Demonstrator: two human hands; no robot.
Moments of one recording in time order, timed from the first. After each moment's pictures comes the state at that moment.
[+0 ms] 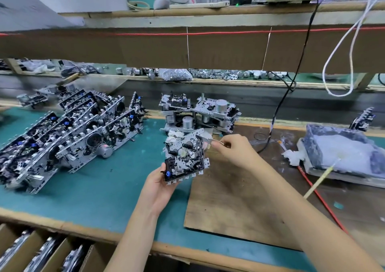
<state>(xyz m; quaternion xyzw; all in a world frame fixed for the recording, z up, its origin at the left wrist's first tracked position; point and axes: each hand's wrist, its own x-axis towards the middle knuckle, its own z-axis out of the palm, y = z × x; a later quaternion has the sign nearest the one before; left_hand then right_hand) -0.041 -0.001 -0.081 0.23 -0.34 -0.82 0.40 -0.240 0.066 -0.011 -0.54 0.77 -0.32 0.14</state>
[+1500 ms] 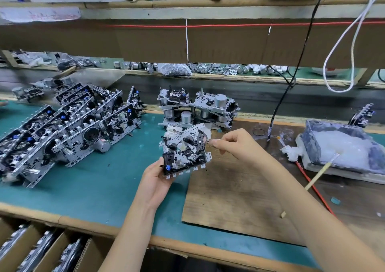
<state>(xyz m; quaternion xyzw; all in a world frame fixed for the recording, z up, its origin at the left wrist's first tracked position) -0.040 0.001 -0.079 0.25 -0.37 -0.79 0.42 -0.240 0.086 0.003 -0.53 0.69 -0.41 0.27</state>
